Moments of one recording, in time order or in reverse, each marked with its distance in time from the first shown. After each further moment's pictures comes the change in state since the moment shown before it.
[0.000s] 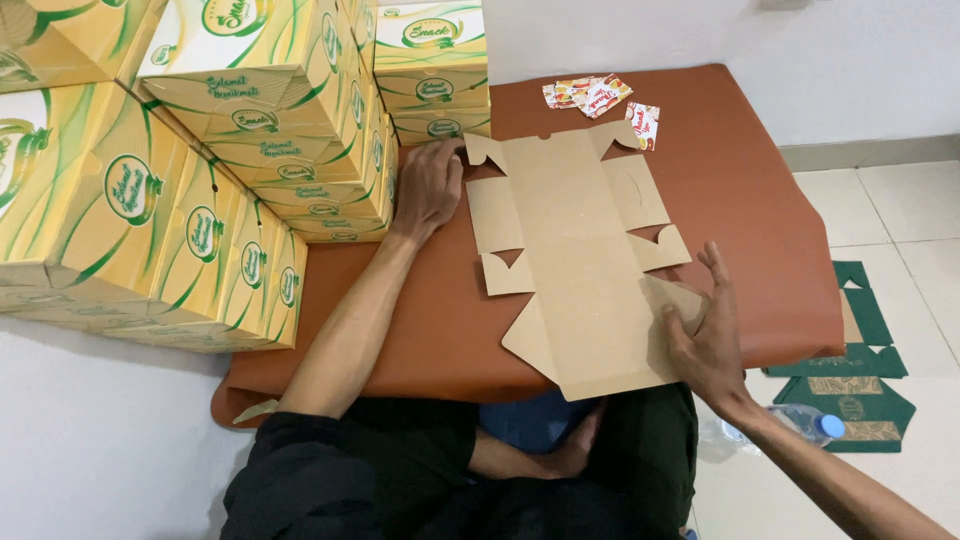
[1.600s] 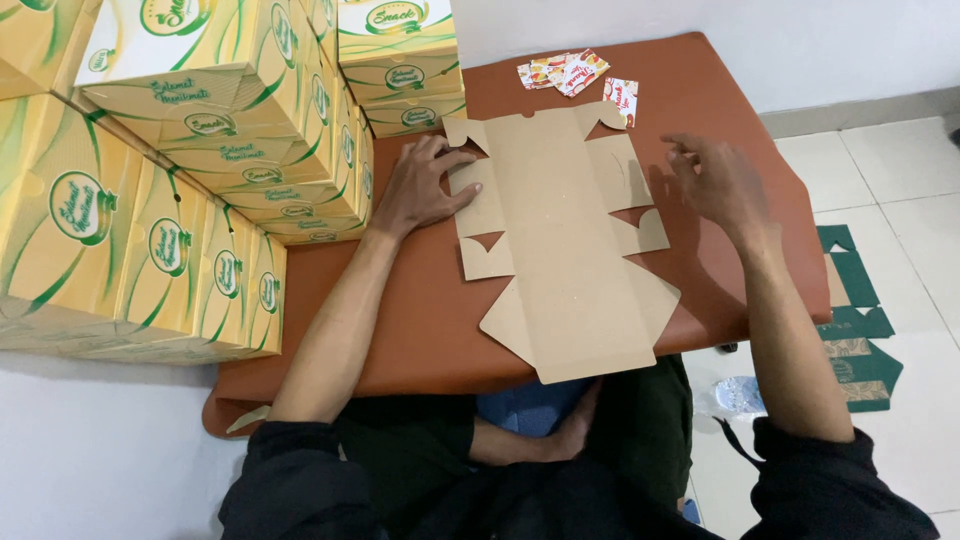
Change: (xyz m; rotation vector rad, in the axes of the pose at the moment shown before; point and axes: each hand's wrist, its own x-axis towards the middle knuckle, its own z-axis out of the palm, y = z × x) left_hand 0.000 0.010 -0.004 0.016 -0.255 0.186; right_hand 0.144 0.008 -0.035 -0.592 -0.173 -0.080
